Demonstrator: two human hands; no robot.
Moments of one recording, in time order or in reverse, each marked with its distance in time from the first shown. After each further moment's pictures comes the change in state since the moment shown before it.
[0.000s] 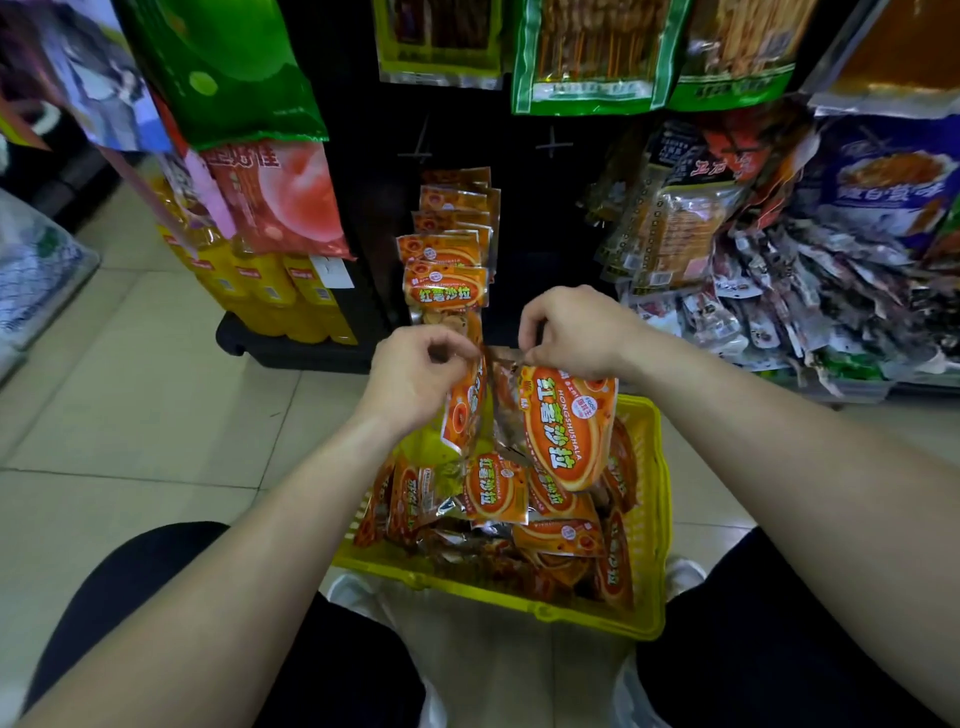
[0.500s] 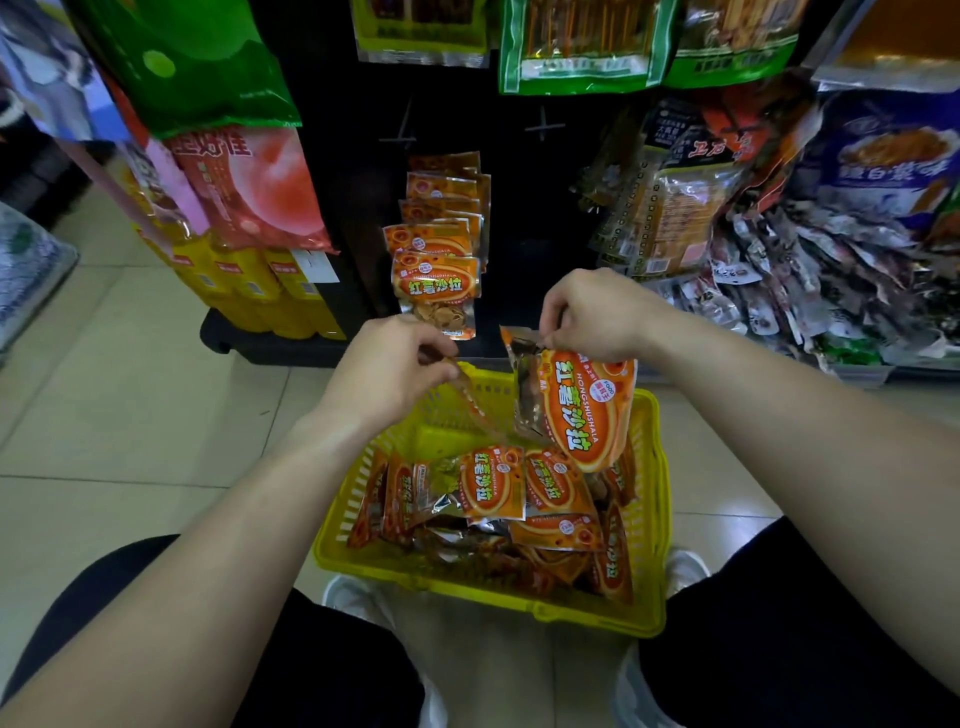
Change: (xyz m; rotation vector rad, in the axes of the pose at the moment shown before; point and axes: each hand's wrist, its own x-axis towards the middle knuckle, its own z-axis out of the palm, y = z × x) left_hand 0.020 -0.009 -0.011 0.380 -0.095 0.150; right_hand 0.010 0.030 -0.008 -0.025 -0.048 0.050
